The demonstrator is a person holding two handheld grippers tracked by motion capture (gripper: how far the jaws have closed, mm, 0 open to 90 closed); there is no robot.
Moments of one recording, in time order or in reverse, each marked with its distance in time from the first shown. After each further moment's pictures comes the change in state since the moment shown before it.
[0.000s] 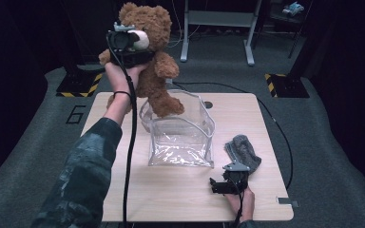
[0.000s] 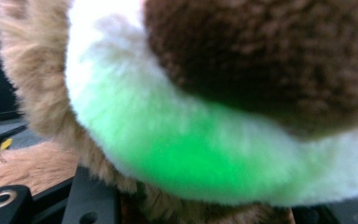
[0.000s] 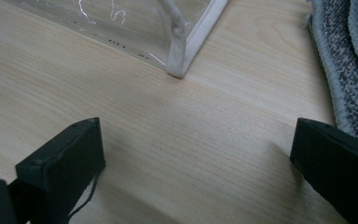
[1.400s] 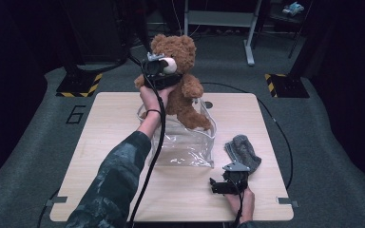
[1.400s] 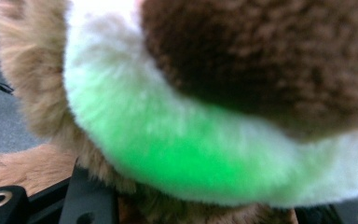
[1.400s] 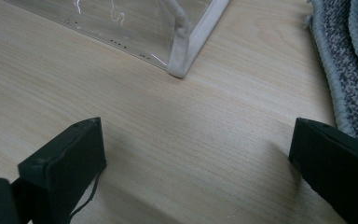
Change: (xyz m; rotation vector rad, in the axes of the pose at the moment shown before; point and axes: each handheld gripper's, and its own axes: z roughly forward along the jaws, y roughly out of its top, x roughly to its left) left arm -0.042 -0.074 0.068 0.023 -0.119 -0.098; right arm 0.001 0.000 0.000 -0.007 0.000 0.003
